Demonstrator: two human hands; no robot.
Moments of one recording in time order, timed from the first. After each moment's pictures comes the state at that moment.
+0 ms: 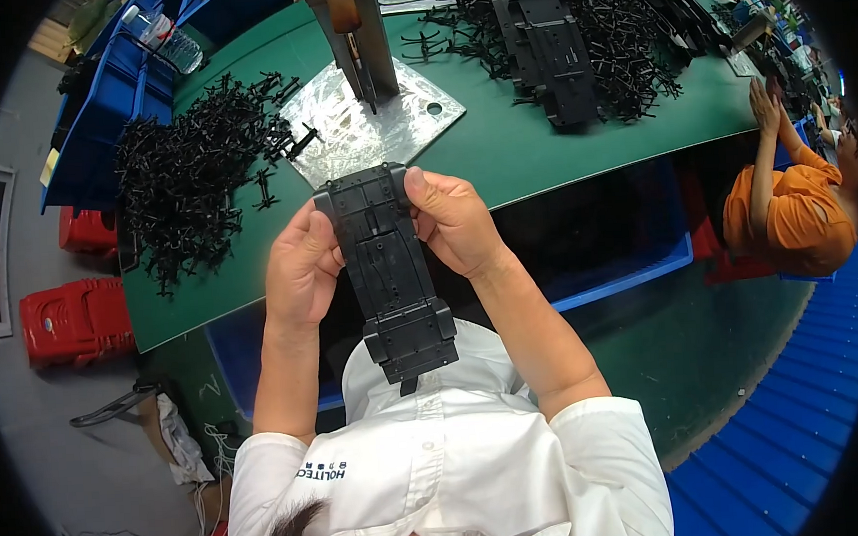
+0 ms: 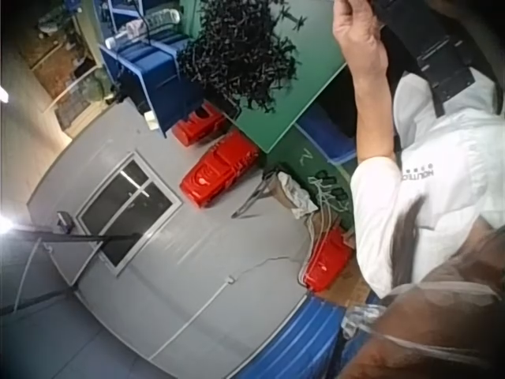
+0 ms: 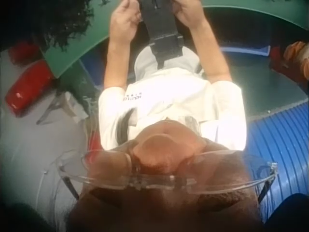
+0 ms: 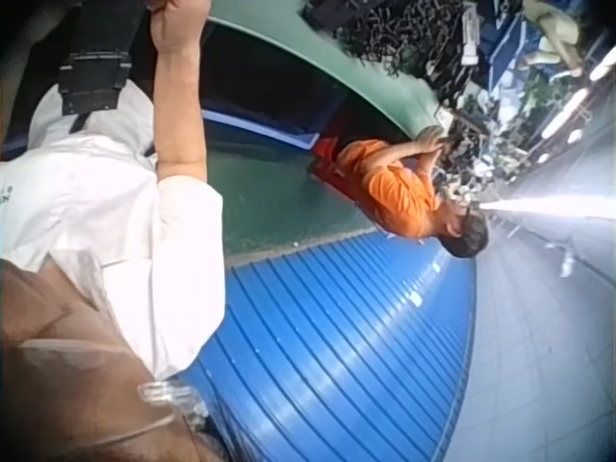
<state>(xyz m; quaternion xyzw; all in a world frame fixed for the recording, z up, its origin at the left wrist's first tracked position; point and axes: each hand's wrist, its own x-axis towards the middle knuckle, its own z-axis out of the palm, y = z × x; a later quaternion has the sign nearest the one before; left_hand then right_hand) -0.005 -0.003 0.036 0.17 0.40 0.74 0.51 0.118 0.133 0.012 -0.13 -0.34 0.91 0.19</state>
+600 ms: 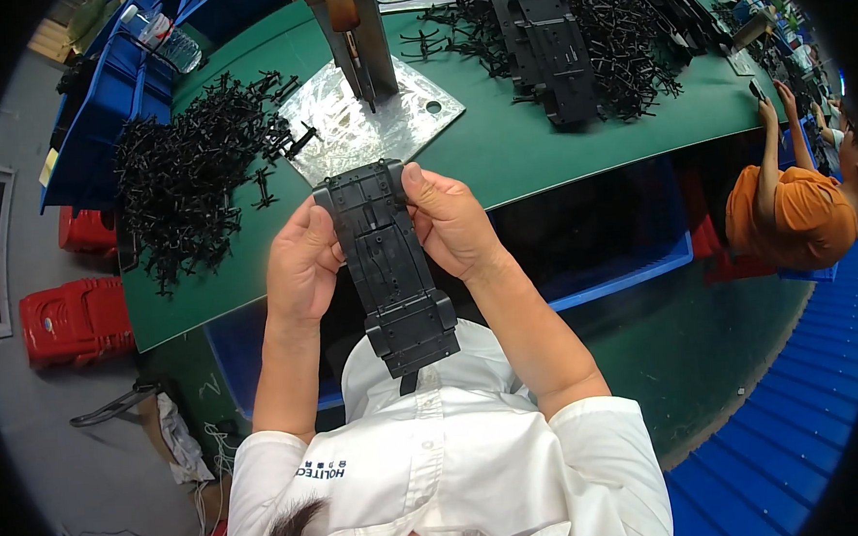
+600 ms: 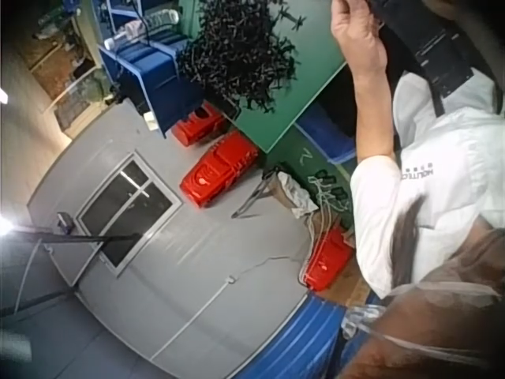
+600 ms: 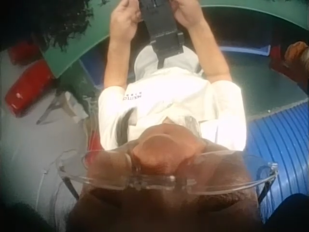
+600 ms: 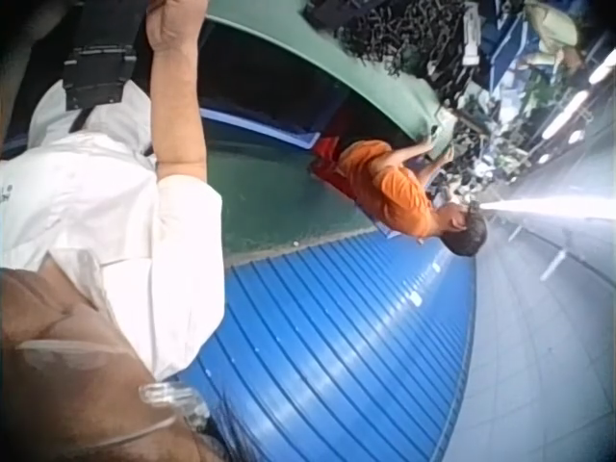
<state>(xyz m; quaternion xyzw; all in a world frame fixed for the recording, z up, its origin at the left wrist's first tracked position) -0.007 -0.003 0.030 0.17 0.40 0.74 0.51 0.115 0.130 0.012 -0.13 -0.29 0.93 0.19</state>
